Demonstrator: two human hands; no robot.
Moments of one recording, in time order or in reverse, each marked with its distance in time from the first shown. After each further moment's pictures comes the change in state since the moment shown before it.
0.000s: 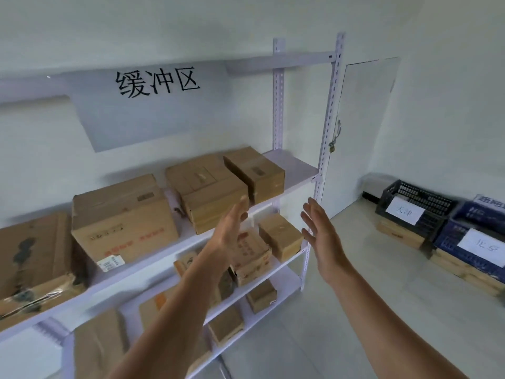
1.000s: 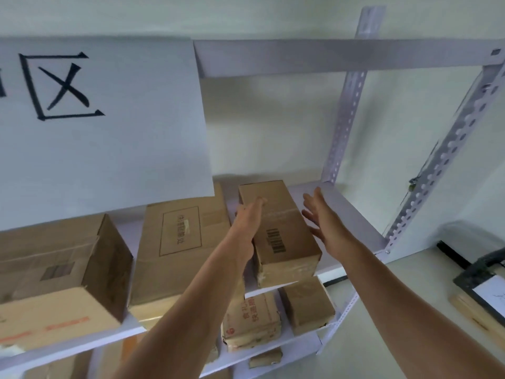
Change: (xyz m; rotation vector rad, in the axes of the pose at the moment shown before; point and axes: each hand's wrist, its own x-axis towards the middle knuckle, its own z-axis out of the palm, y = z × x) left_hand 0.349 0.059 0.054 -0.086 0.389 -0.271; right_hand 0.423 0.023 0.021 -0.247 -0.369 0.256
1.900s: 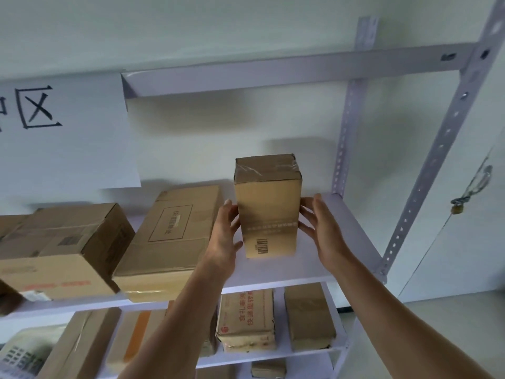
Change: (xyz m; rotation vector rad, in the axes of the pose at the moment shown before) left_hand -0.050 -0.033 0.038 -0.340 0.153 0.298; right_hand 0.004 0.007 -0.059 0.254 -0.172 -0.227
